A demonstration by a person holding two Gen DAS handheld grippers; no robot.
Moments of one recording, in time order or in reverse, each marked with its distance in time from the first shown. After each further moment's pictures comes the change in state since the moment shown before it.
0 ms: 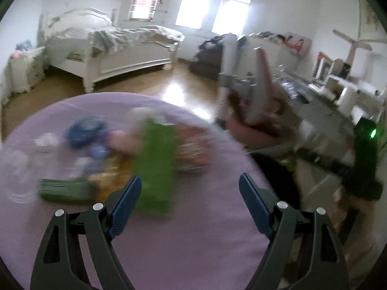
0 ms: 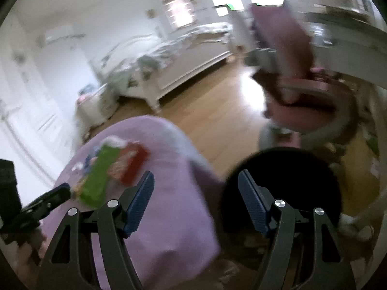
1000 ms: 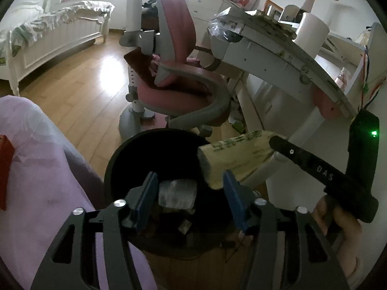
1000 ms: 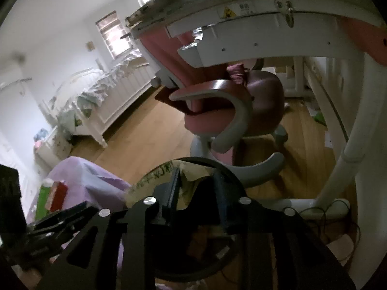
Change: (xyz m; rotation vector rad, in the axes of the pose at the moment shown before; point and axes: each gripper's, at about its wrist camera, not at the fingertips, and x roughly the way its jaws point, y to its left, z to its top) left arm 0.143 -0.234 0.003 0.173 0.198 -0.327; right arm -0.074 -0.193 -0.032 0.286 -0.149 -0.323
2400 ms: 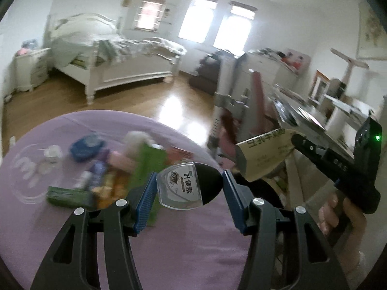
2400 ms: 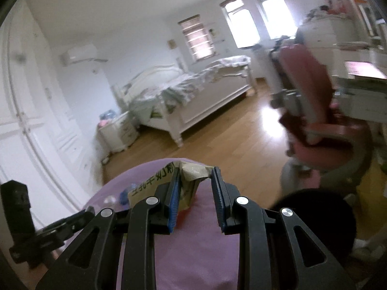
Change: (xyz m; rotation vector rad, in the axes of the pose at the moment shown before) left arm -0.225 0.127 -0.044 -0.209 -0.296 0.261; right arm -0.062 0.202 0.010 -0.218 -0.091 0.374
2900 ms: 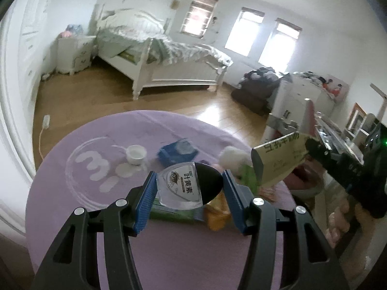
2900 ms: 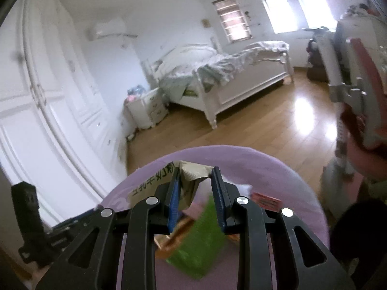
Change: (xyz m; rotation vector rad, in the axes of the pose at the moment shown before) left arm -0.047 0.142 0.007 -0.176 -0.065 0.200; right arm 0.125 0.148 0.002 -0.099 0.127 0.187
